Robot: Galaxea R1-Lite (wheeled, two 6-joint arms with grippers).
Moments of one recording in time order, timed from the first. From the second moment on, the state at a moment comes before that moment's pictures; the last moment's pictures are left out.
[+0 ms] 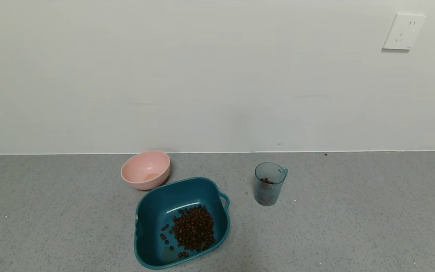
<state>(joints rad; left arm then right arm) 0.00 0.00 0.00 0.00 0.00 0.00 -0.01 0.07 -0.25 0.17 -0.06 0.00</state>
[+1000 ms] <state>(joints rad) 0.00 0.00 0.00 0.00 0.00 0.00 0.00 0.00 0.00 0.00 0.00 -0.02</state>
